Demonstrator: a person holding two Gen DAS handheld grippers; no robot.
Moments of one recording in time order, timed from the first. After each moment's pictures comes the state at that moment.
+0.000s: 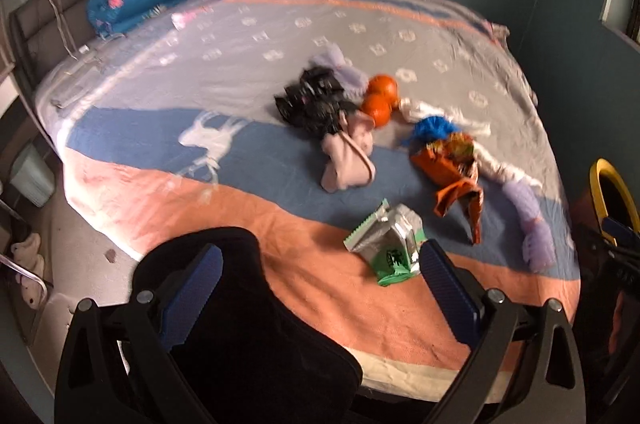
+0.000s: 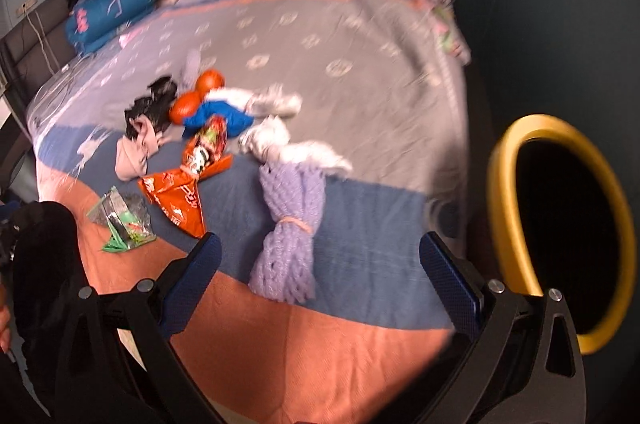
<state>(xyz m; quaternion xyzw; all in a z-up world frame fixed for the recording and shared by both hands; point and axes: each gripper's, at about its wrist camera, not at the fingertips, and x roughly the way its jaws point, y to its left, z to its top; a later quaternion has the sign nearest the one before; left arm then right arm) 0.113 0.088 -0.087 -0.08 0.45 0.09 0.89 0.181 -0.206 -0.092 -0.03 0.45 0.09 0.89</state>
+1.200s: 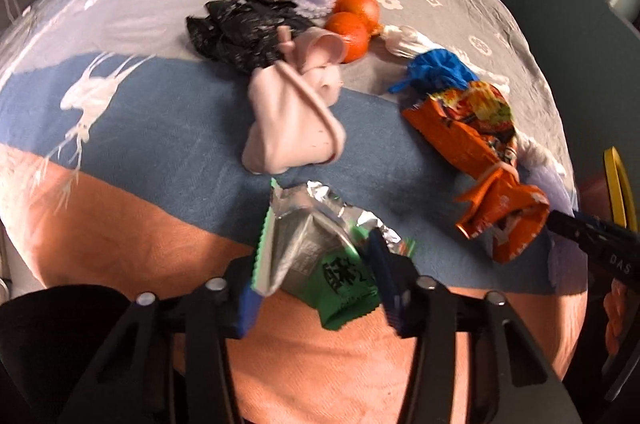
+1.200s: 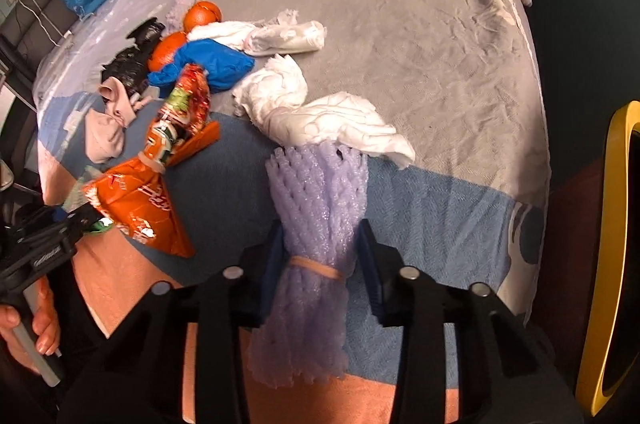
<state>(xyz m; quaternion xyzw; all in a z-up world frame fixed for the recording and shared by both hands) 0.201 0.083 -0.177 -0.13 0.53 0.01 0.84 0.257 -0.184 -0.153 -0.02 0.56 0.13 0.82</state>
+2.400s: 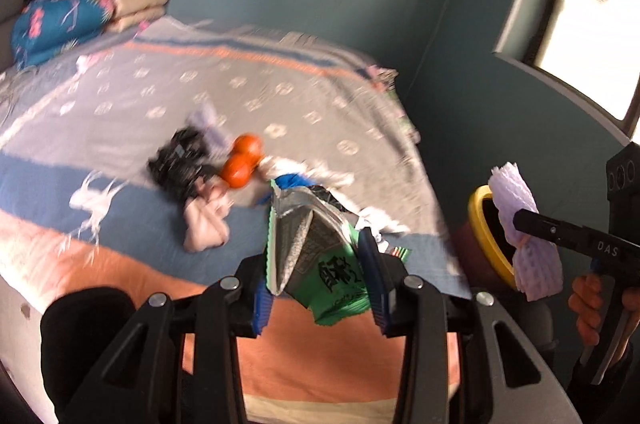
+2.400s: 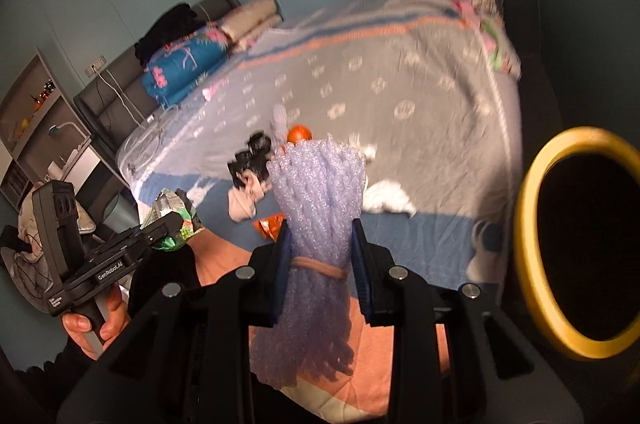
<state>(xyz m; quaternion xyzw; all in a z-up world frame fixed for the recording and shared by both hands) 0.107 0.035 -0.028 -0.12 0.33 -0.10 0.93 0.137 -0.252 0.000 0.09 0.38 0.23 0.89</state>
